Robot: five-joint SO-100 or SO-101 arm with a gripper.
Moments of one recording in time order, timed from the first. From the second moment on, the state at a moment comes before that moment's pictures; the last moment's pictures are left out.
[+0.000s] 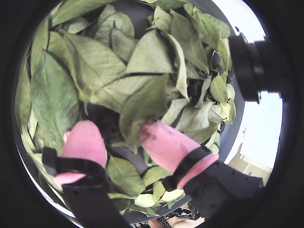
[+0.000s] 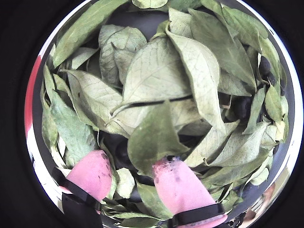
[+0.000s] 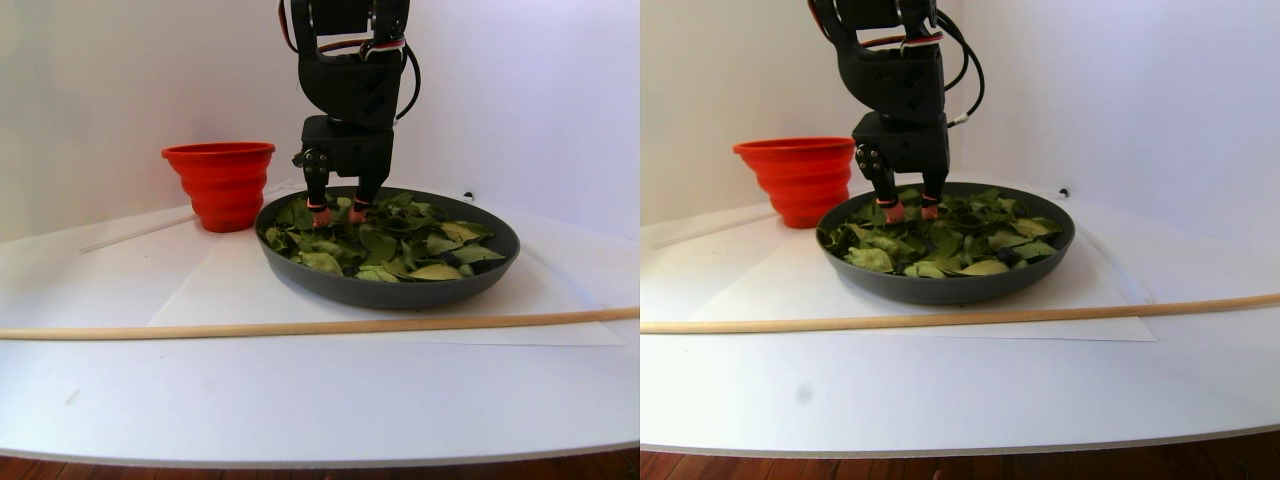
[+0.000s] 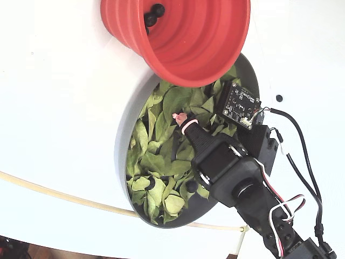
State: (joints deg) arm 8.3 81.1 116.5 -8.6 -95.4
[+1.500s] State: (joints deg) arm 8.2 74.4 113.8 -13.3 -95.4
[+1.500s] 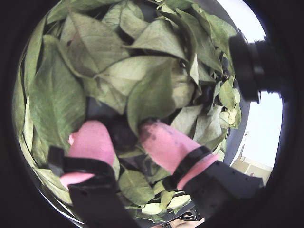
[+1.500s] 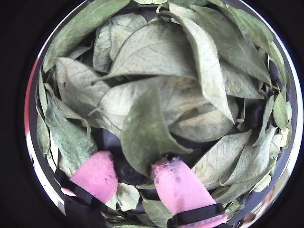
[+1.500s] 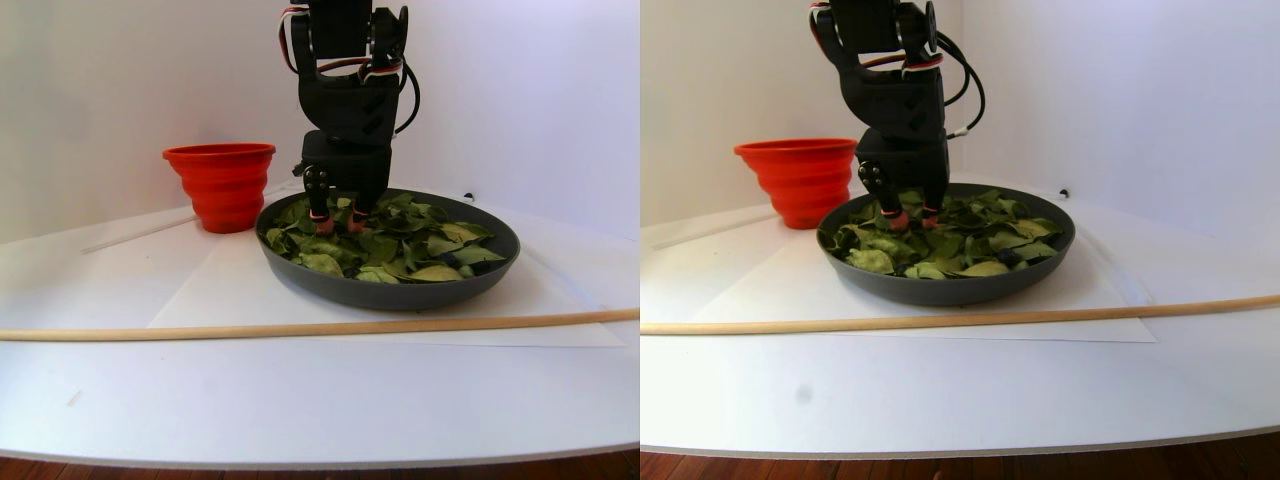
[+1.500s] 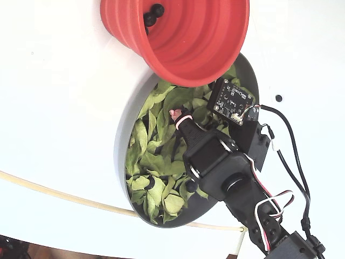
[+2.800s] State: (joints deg) arm 8.2 78.1 115.5 -11.0 -96.8
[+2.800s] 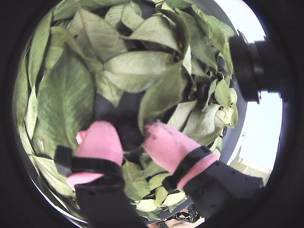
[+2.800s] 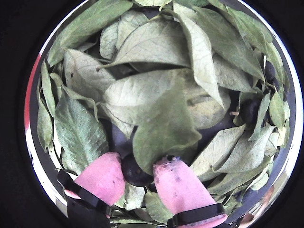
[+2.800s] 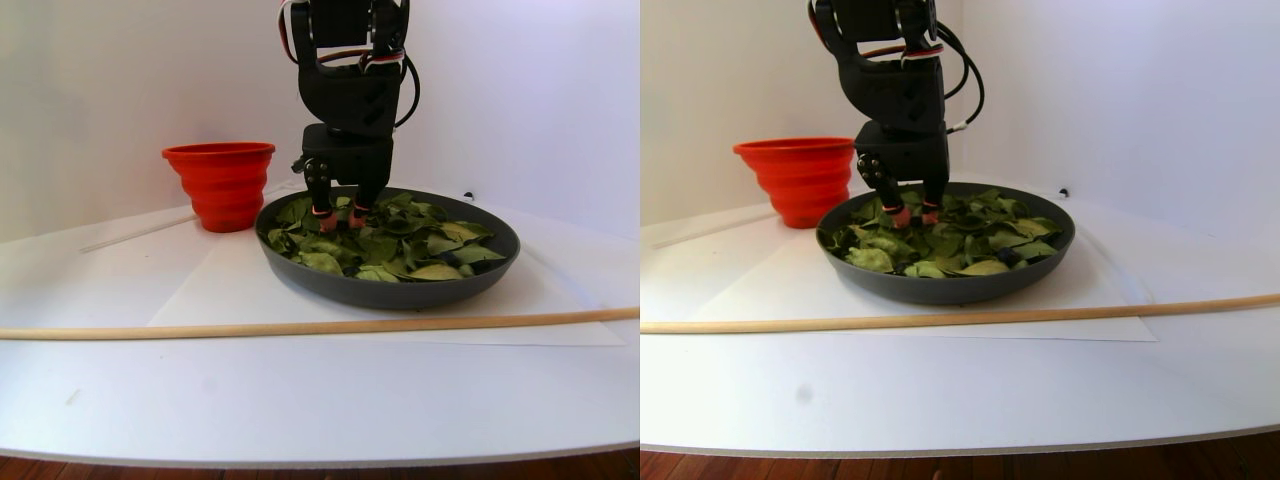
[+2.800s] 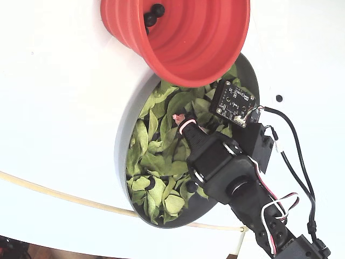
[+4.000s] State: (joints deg) arm 2.8 98.5 119.8 -2.4 -96.9
